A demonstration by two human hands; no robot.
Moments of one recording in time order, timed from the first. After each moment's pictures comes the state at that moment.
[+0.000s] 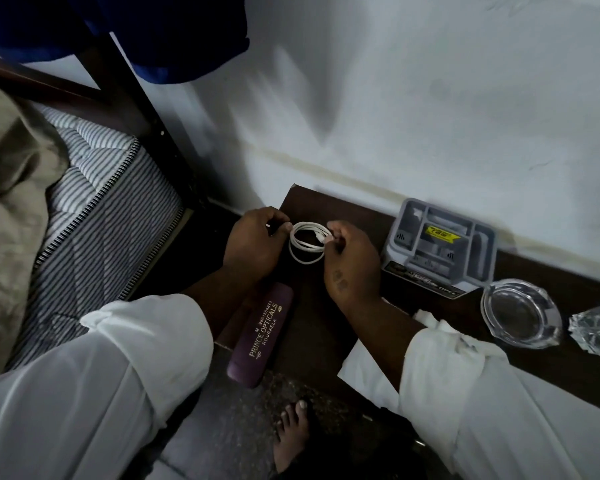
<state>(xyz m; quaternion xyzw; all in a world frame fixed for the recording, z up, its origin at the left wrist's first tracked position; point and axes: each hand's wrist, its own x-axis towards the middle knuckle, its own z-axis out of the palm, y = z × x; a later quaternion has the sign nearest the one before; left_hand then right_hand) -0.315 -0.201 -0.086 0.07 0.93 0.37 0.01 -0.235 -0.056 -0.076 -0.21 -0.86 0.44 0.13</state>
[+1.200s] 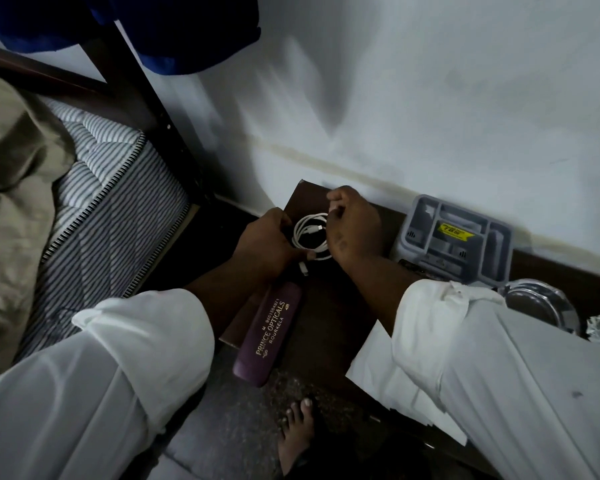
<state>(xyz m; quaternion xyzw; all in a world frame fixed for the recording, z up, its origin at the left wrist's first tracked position) -0.307 -0.200 -0.070 0.04 0.93 0.32 0.17 -0.287 -0.050 -0.068 -0.20 -0.88 0.42 0.12</state>
